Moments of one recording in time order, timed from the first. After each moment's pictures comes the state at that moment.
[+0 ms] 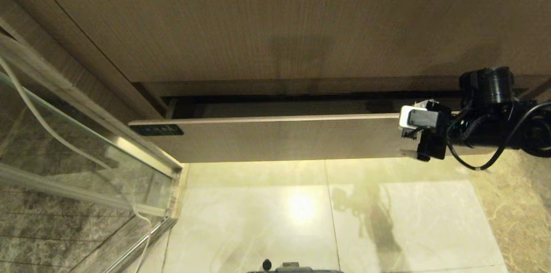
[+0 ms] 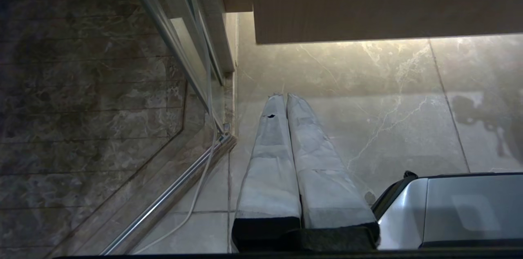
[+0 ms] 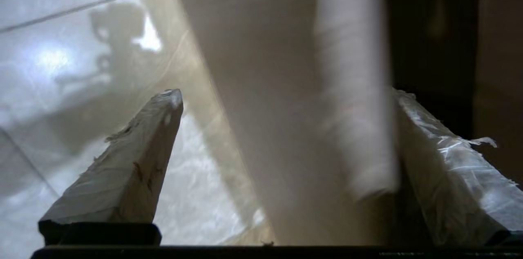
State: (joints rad) left arm 0.00 0.00 0.00 0.00 0.00 0.00; right arm 0.08 1.81 -1.04 -0.20 0.20 -1.25
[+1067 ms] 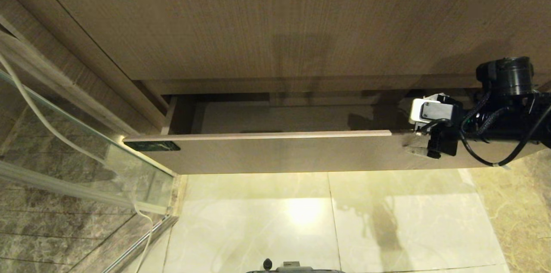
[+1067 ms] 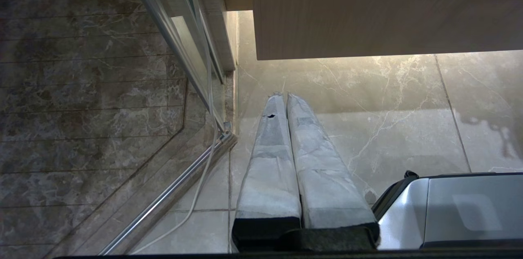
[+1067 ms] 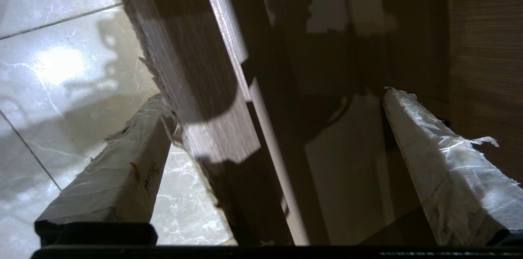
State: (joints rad) left arm 0.00 0.00 0.00 0.00 0.00 0.00; right arm 0.06 1.71 -1.04 -0.16 0.23 -1.25
